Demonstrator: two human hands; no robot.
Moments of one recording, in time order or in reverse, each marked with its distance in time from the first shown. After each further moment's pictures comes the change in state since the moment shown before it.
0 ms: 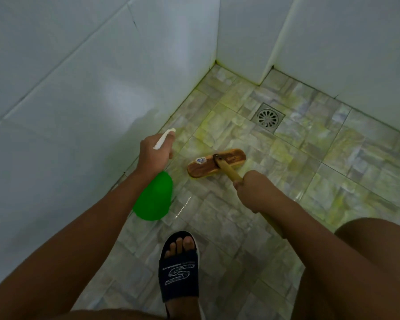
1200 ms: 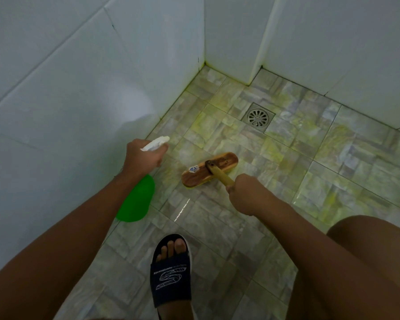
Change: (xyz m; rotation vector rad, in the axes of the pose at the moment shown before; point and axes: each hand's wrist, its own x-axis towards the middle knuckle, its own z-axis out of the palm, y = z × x) left_hand 0.003 -0.005 -0.002 0.117 -0.035 -0.046; right_hand 0.003 0.017 0.003 -0.053 -0.019 -0.041
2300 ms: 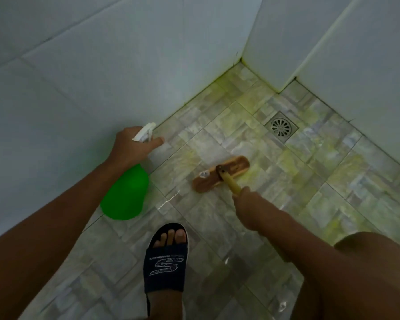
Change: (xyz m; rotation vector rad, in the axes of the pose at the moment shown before) left_hand -0.014 -0.059 -0.059 -0.075 -0.012 -0.117; right_hand 0.014 -0.001 0.046 -0.294 -0.026 0.001
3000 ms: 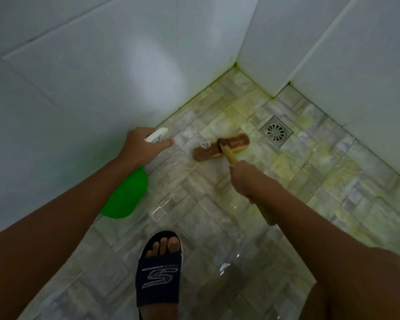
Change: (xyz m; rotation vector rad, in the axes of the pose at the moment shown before) left_hand 0.015 0.018 0.032 0.093 -0.015 0.130; right_hand 0.049 -0.026 -0.052 0.046 0.046 0.039
